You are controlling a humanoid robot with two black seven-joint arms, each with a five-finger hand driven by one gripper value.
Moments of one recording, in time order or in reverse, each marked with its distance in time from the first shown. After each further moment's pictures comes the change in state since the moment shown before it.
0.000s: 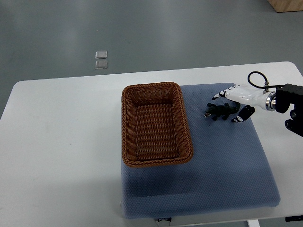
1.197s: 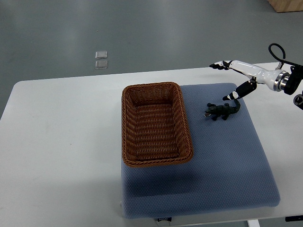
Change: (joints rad) left arm 0.000 0.000 0.000 0.000 0.000 0.000 0.000; right arm -0.067 -0.047 0.362 0.078 0.192 0.241 0.044
